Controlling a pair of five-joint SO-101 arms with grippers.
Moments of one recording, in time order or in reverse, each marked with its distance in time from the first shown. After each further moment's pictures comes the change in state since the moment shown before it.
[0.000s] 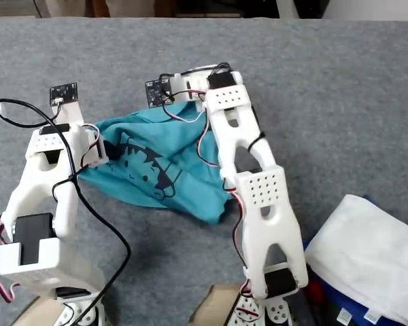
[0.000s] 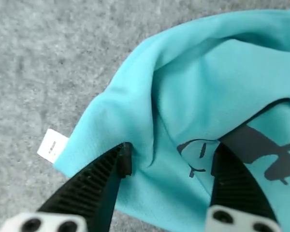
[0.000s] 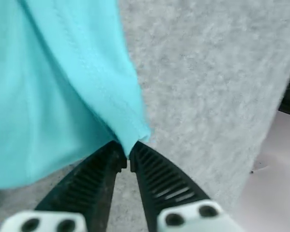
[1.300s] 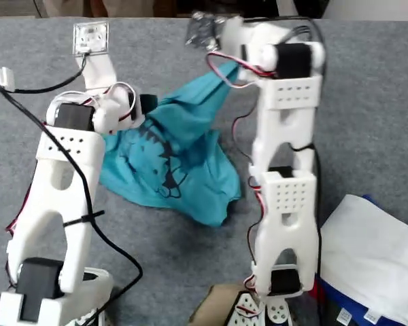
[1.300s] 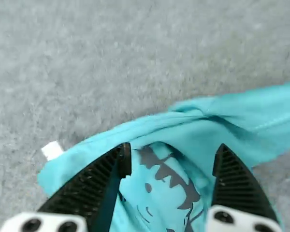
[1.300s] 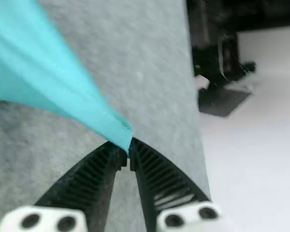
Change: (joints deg) left arm 16.4 -19.7 -17.3 10.6 6.2; right arm 10.8 -12.8 -40.4 44.0 -19.0
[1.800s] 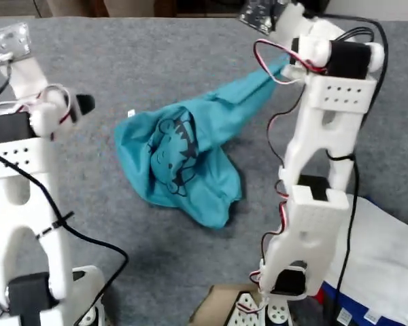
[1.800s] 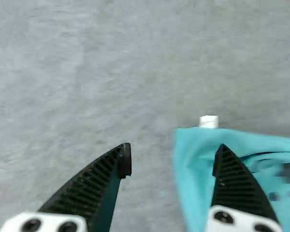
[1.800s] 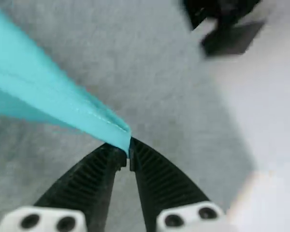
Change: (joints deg) left arm -18.4 -4.3 2.5 5.9 -6.1; right arm 10.8 -15.6 22.7 0.0 -6.2
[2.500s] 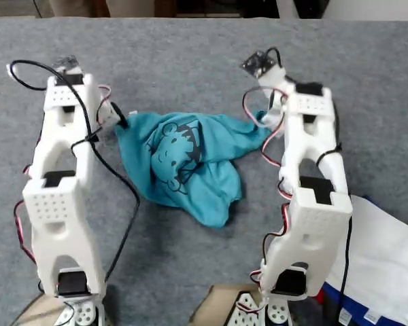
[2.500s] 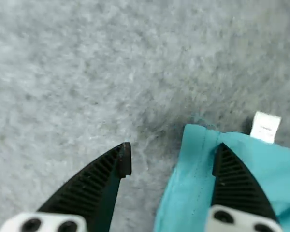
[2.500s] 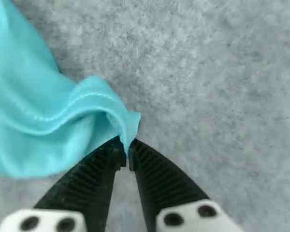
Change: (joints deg) left arm 6.1 60.0 -45.3 15.7 23.1; right arm 0.8 -1.1 65.8 -48.6 -14.4
